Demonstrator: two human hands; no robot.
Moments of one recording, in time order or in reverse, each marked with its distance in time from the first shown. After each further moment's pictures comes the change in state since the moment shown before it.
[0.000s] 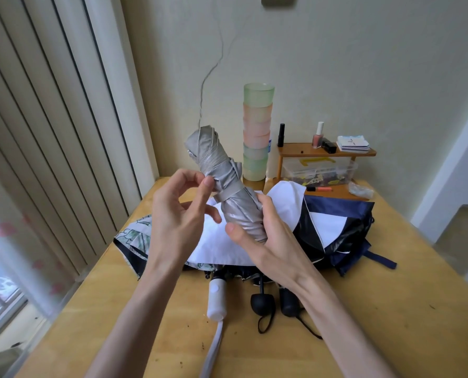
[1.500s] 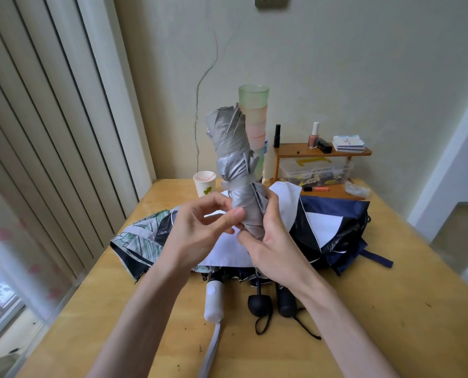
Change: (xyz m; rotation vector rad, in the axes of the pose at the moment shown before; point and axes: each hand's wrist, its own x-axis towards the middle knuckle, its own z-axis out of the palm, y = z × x) left_hand -0.007 -0.015 0.011 -0.165 -0.390 -0.130; right_hand 0.011 0.022 0.004 0.181 0.013 -0.024
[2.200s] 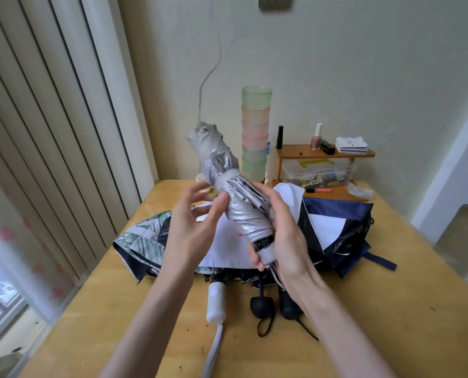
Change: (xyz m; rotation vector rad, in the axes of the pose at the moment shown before) left_hand 0.003 -0.004 0.000 0.092 0.293 -0.037; right_hand -0.004 -0.030 0.004 0.345 0.108 0.118
